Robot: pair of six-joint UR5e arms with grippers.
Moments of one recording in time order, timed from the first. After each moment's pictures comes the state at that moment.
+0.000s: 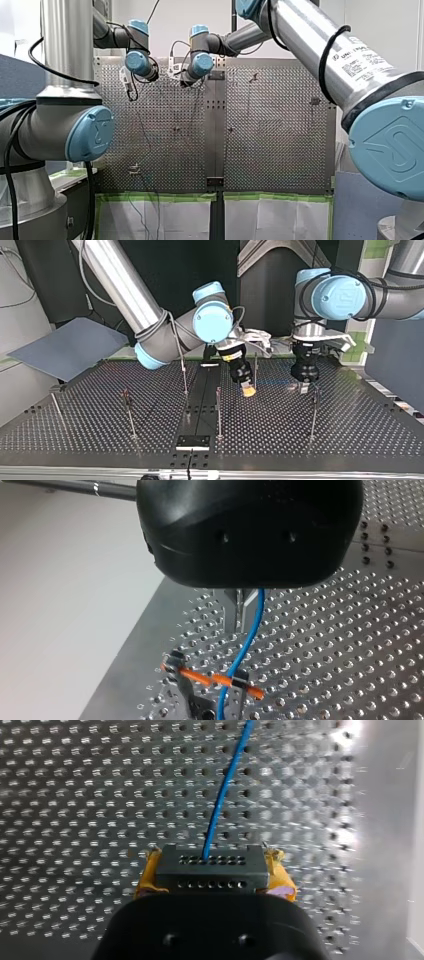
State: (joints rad) left arm -0.04 -1.52 -1.85 -2.87 -1.66 -1.86; right arm 2.48 -0.85 0.83 0.12 1.69 1.62
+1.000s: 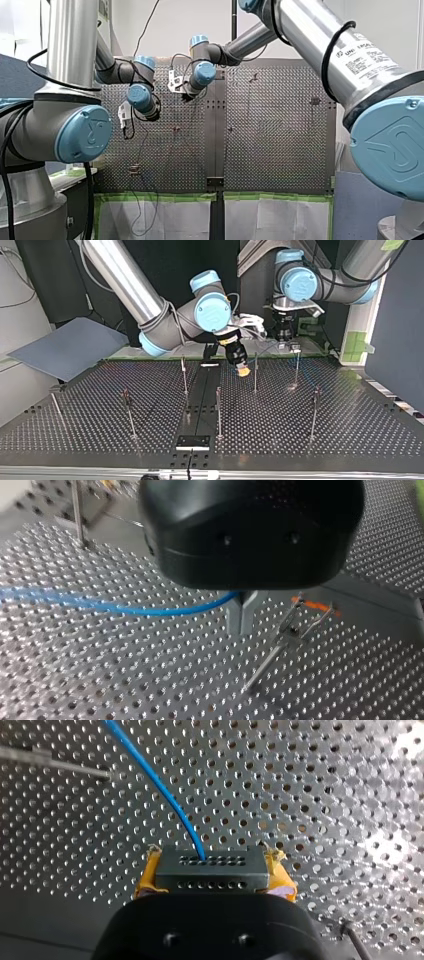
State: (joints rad) left arm -0.13 -1.65 -2.11 -2.74 -1.75 -1.81; right arm 2.49 -0.90 1.01 0.11 1.69 1.60
